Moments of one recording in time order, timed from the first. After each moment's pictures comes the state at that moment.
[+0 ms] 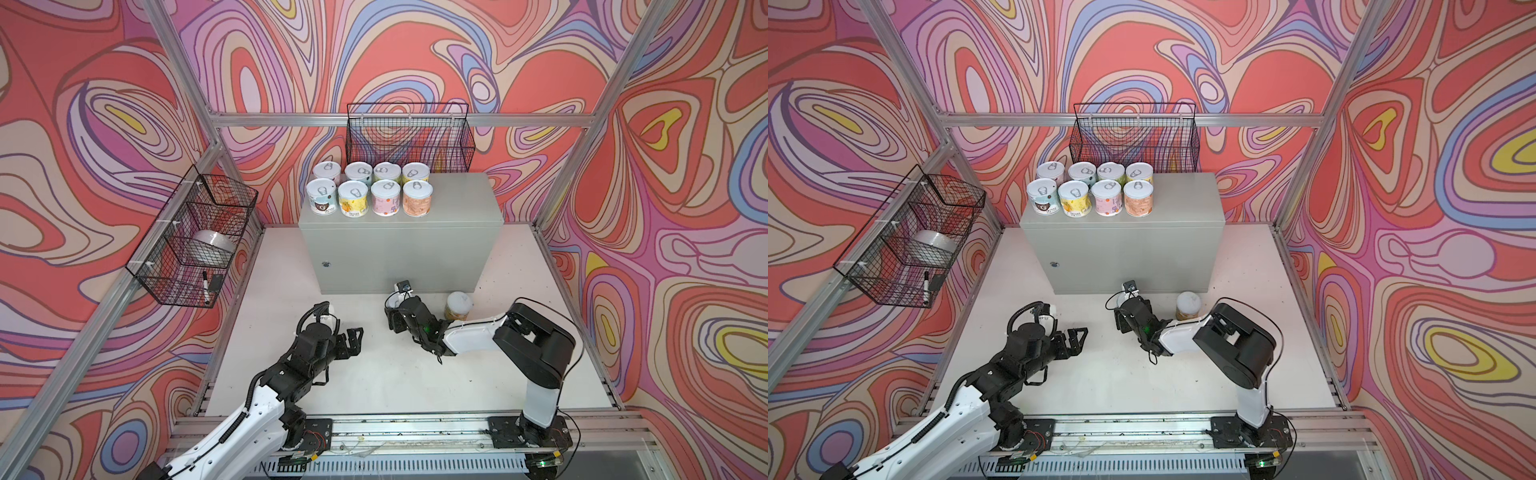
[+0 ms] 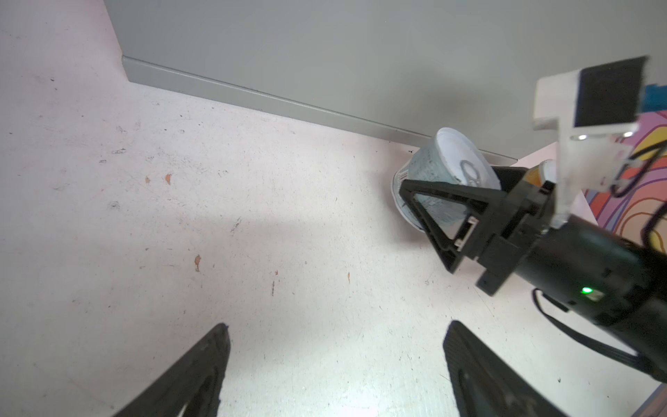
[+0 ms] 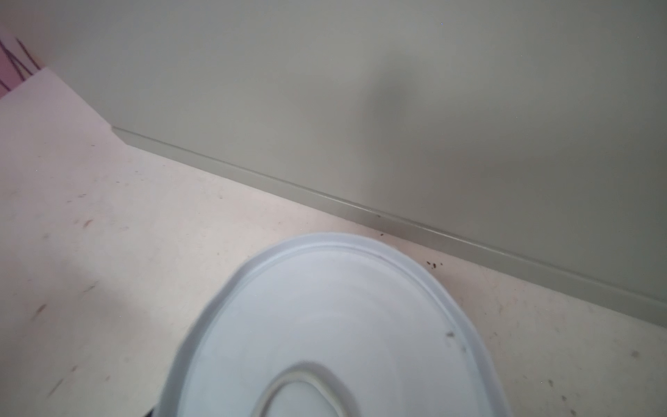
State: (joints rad) left arm -0.54 0.69 0.32 -0.23 -0.07 -0.63; right arm 0.87 1.83 0.88 0.37 0.29 0.37
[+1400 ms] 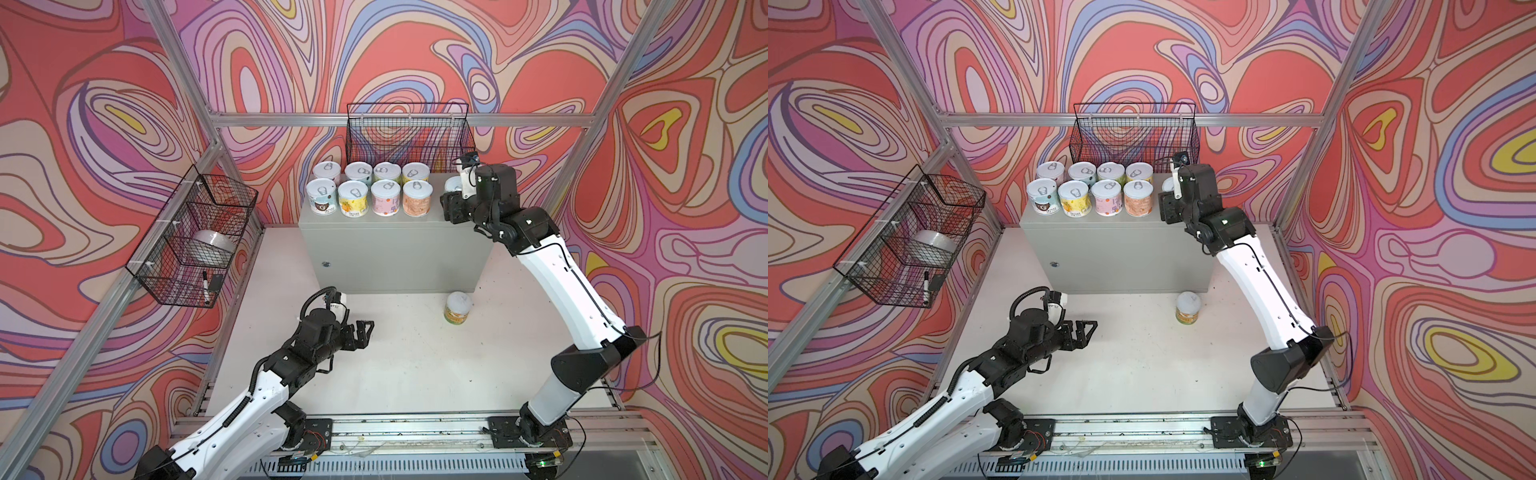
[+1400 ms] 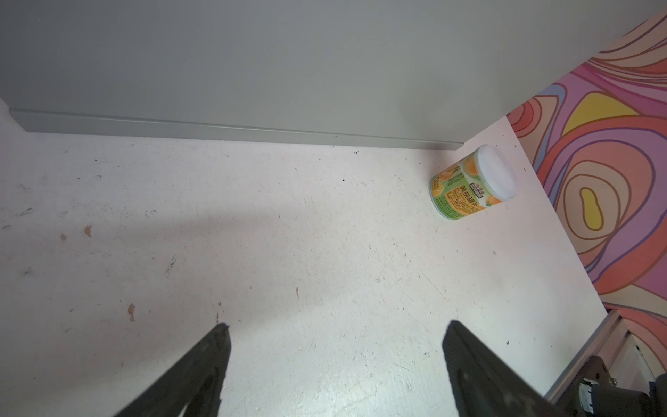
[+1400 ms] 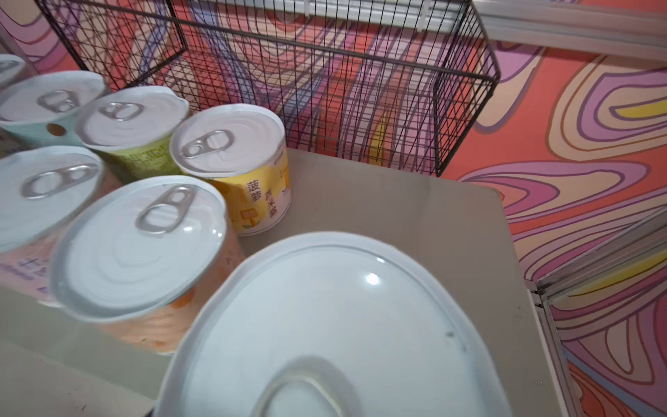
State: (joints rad) left arm -0.54 0.80 0.47 -0.24 0.07 -0.55; right arm 0.45 1.72 2.08 -0.78 0.21 0.06
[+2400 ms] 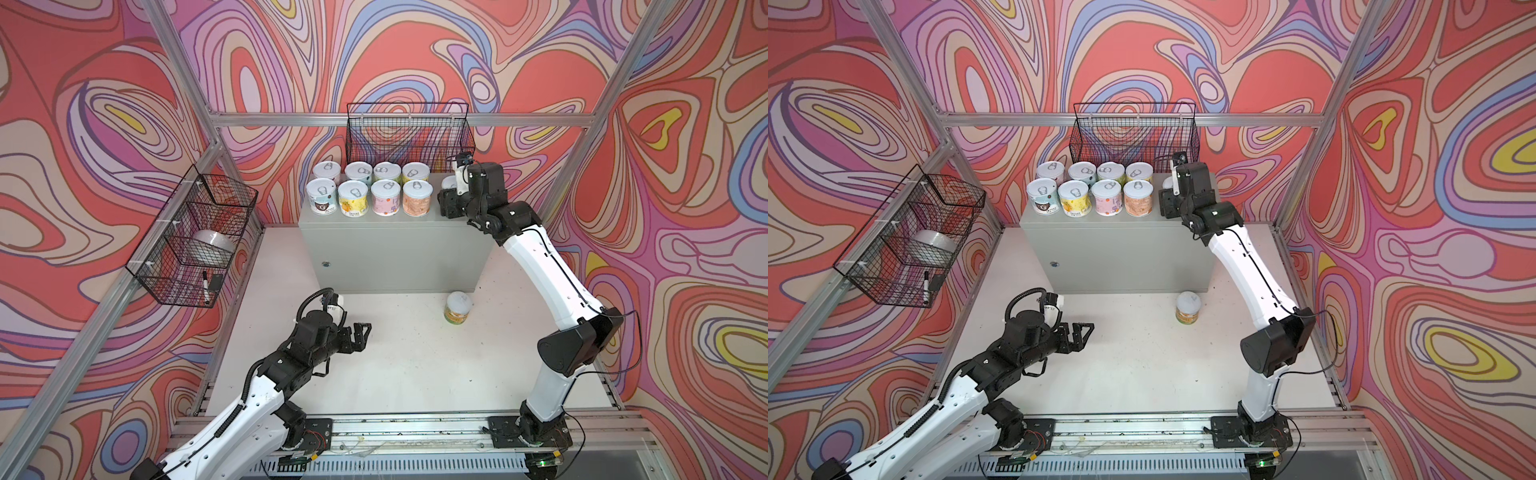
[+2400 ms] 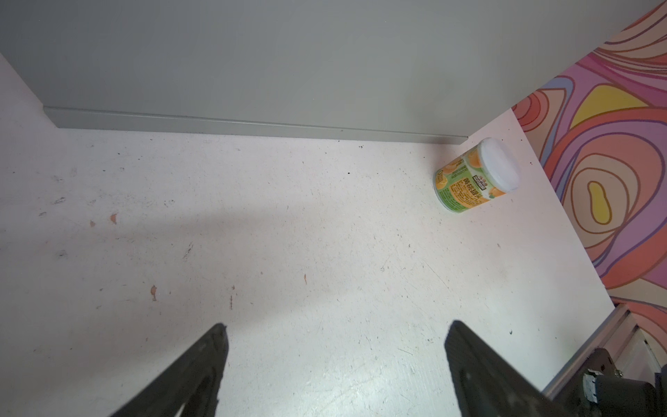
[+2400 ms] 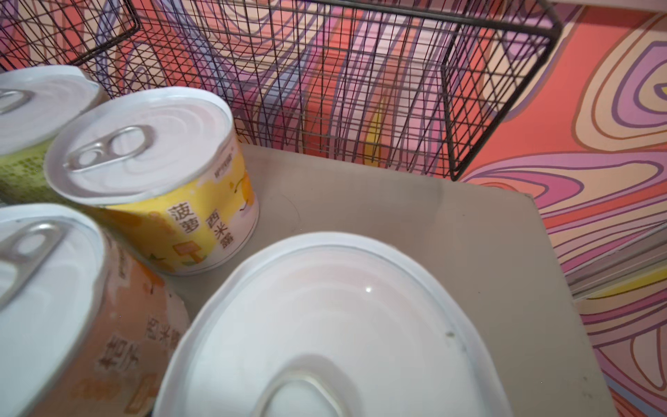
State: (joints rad) left arm -0.54 0.74 0.48 -0.33 0.05 -0.53; right arm 0.40 1.82 2.09 -0.71 0.18 0.06
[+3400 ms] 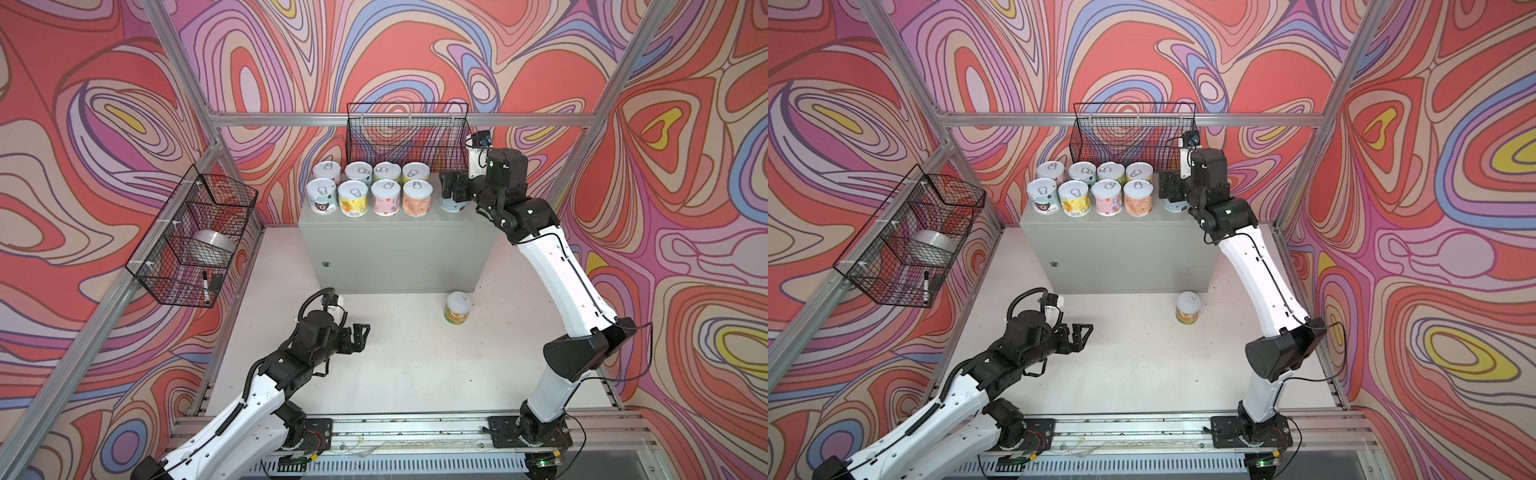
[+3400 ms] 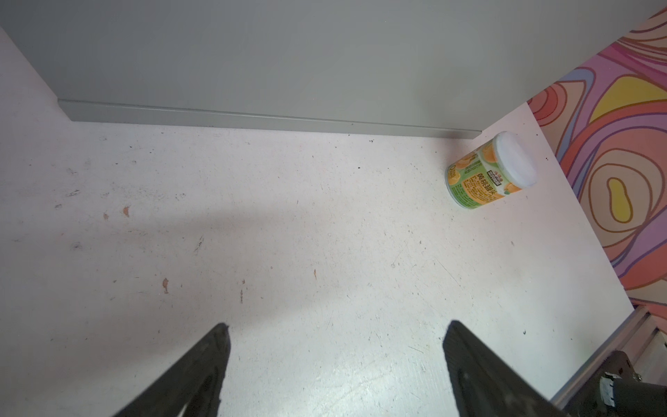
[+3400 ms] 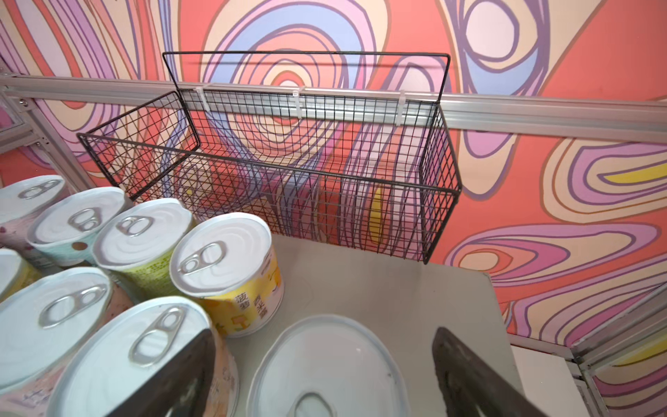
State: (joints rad) left arm -0.54 0.75 0.48 -0.35 0.03 -0.53; right arm 0.39 1.75 2.12 -0.58 0.12 0.07
